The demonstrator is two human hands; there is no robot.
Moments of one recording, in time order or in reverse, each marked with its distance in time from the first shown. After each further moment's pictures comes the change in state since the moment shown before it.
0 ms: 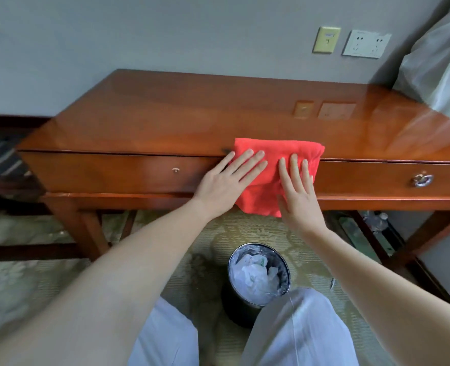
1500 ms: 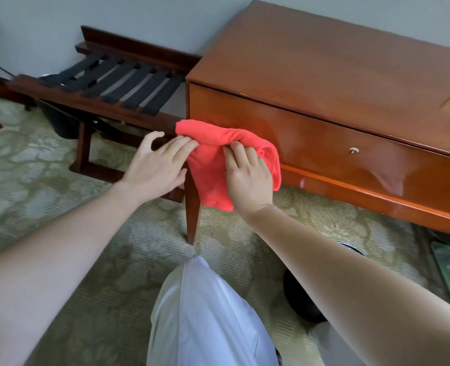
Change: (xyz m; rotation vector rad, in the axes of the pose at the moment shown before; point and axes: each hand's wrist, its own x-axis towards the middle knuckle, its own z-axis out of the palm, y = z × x) left_hand -0.335 -0.225 -0.003 0.136 -0.221 -0.411; right_hand 0.059 -0.343 0.203 -0.111 0.273 -0.467
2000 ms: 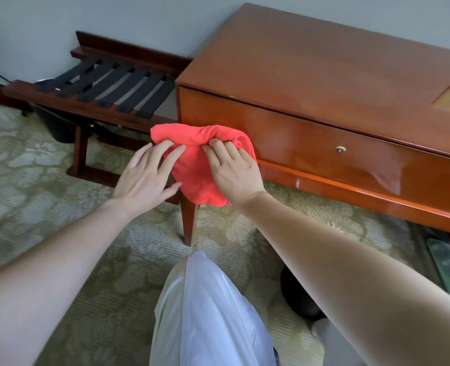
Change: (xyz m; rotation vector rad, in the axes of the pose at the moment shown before) left_hand -0.016 0.014 -0.007 -0.167 -0.072 -0.109; right_hand 0.013 0.012 0.006 -0.081 0.006 -0.228
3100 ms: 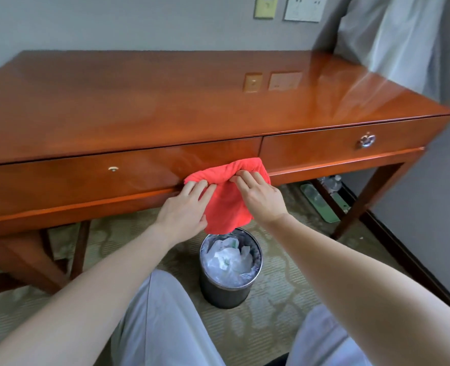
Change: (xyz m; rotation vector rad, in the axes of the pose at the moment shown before) left_hand 0.145 0.379 -0.019 -0.117 -0.051 0.523; right_hand -0.269 0.271 -0.161 -0.231 -0.306 0.519
